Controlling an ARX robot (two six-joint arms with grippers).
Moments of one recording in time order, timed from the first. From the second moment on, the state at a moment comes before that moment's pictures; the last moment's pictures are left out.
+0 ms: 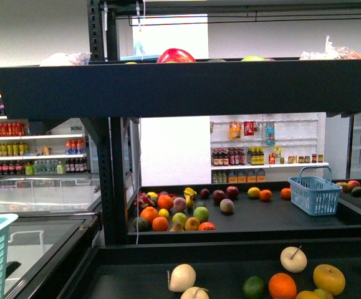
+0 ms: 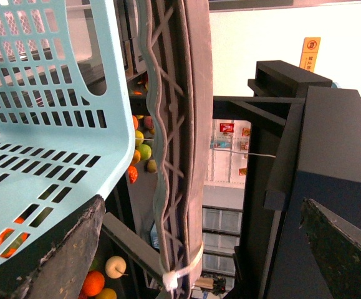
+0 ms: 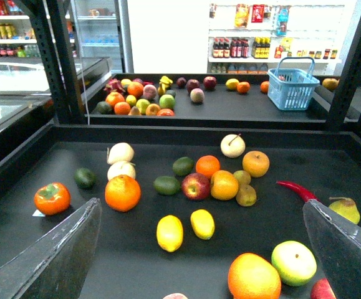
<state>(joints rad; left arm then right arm) 0.56 1.74 1.11 0.49 0.60 -1.41 0.00 0.00 0.02 0.00 0.00 0.00</state>
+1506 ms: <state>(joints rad) 0.40 1.63 1.20 0.35 0.76 -1.06 0.00 0.00 0.02 0.00 0.00 0.00</state>
